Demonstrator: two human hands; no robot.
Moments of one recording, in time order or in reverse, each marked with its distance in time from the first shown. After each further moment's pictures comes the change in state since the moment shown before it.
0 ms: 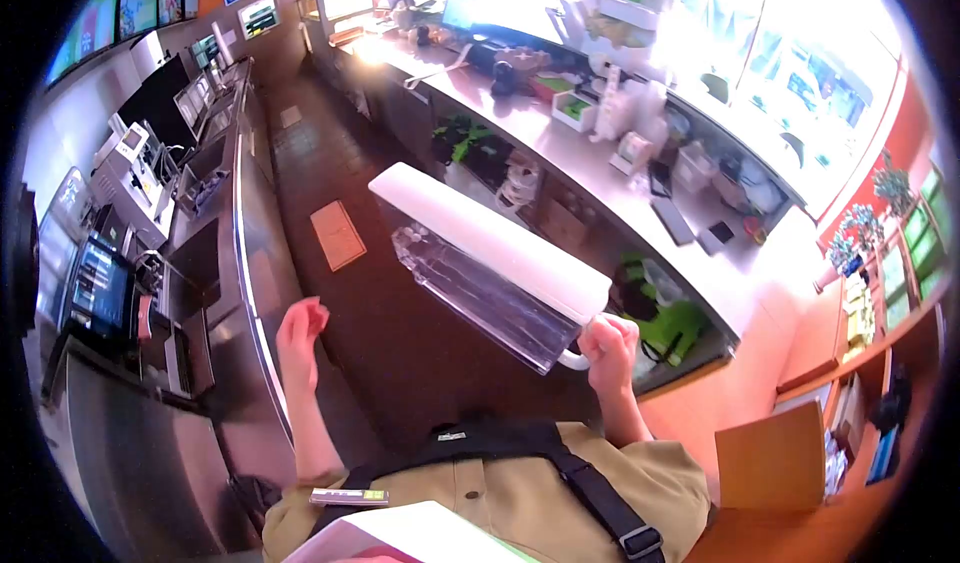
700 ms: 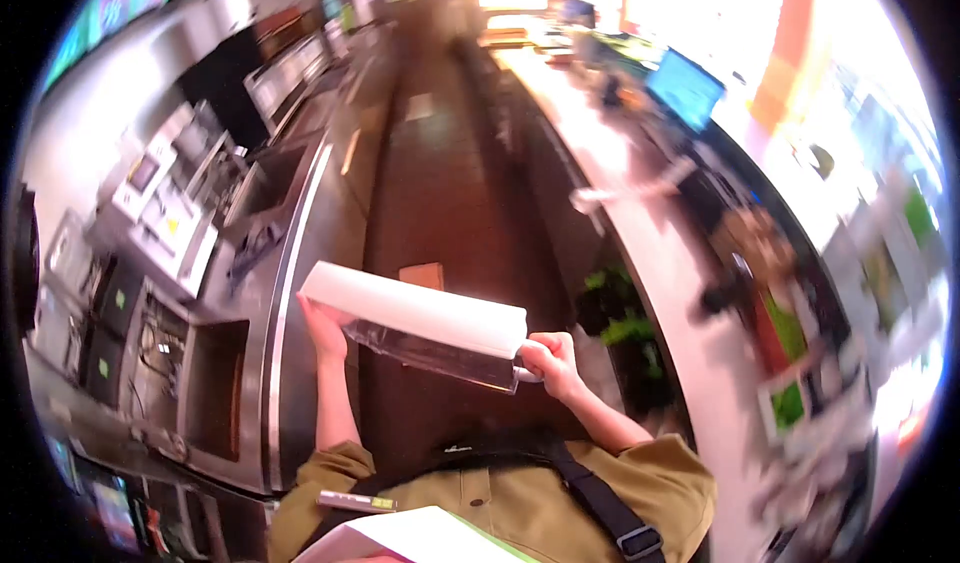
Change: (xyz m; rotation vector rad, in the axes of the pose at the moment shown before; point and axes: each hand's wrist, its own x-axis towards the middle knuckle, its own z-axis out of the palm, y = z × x) left_hand 0.774 -0.163 -0.094 -0.171 0.519 0.172; right_hand 0.730 0.383 0.407 -0.015 -0.788 0.367
